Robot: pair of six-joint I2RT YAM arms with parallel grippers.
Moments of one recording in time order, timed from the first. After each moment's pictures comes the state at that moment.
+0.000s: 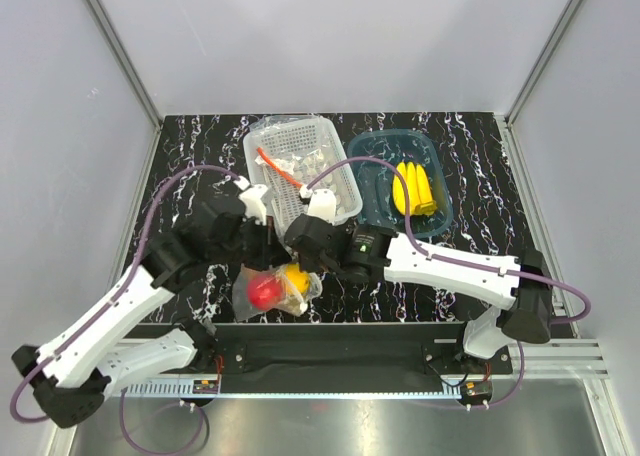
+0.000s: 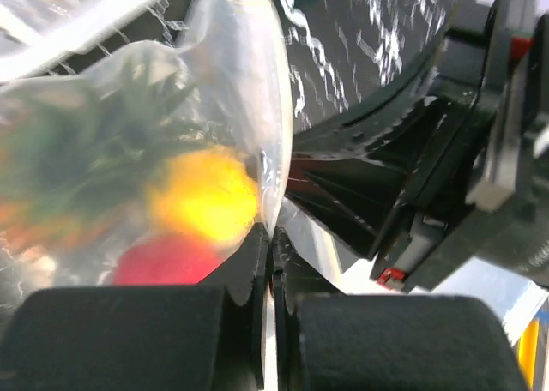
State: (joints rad) left arm -0.74 0.88 1.06 -0.85 0.19 -0.56; right arm 1.24 1.57 1.45 -0.71 0.46 0.87
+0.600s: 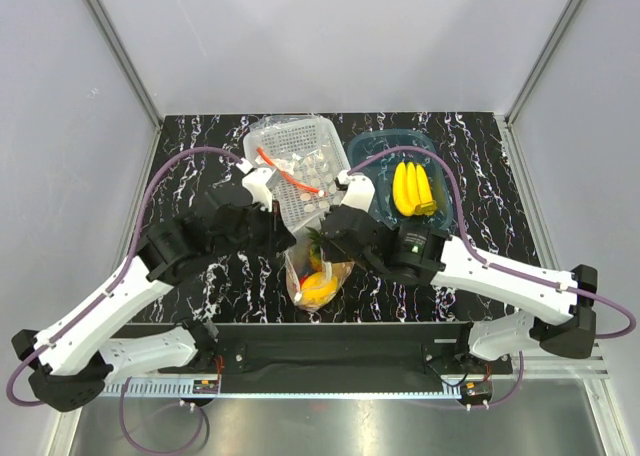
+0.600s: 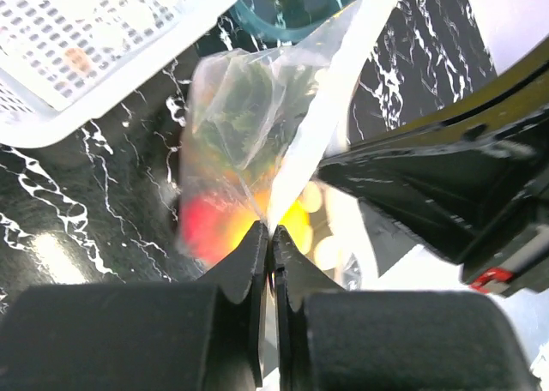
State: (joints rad) left arm -0.86 0.98 1.22 -0.86 0.01 -0.55; right arm 1.22 1.35 1.38 -0.73 0.51 0.88
